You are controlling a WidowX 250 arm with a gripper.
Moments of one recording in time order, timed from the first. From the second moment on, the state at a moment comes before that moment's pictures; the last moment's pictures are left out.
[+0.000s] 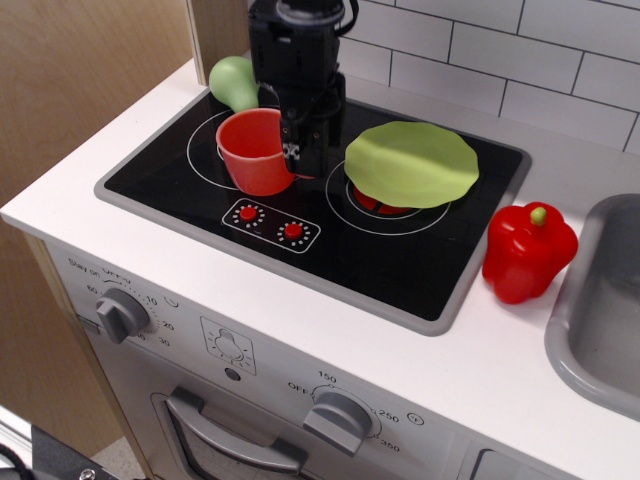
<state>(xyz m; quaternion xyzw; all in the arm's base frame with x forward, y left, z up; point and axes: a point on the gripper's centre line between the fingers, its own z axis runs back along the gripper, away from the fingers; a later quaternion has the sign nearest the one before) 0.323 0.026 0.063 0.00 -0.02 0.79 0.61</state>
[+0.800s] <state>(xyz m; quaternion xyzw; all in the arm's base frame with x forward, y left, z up) 0.316 0.007 0.073 0.02 0.00 0.76 0.65</state>
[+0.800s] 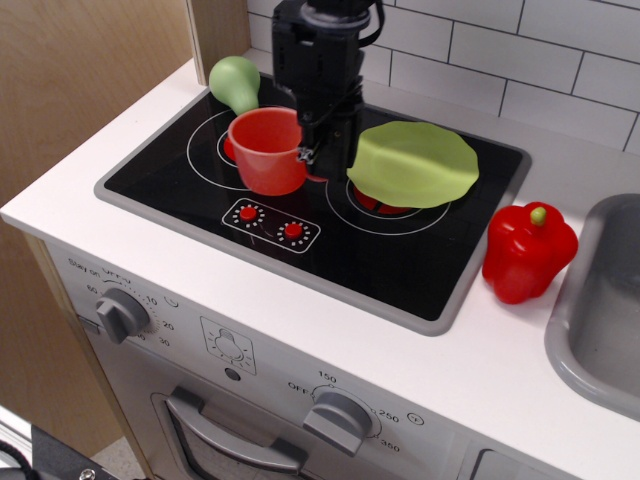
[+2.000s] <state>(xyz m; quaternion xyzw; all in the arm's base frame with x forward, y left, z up) 0.355 -0.039 0.083 -0.04 0.01 0.68 0.73</state>
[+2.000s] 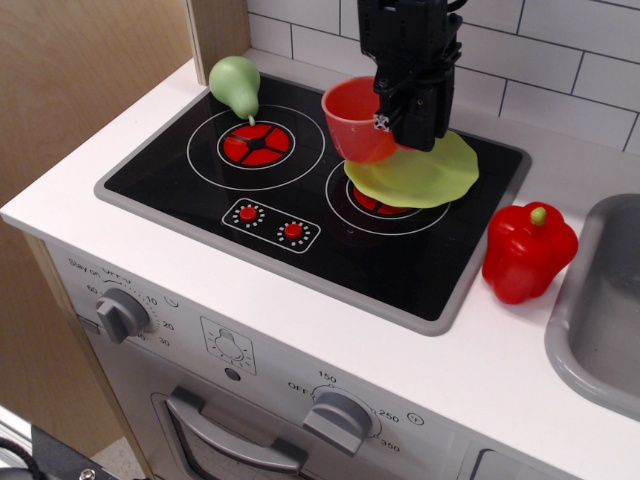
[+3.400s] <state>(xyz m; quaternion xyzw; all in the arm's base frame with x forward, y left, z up) 0.341 -0.065 0.085 -0.07 0.02 0.65 0.76</state>
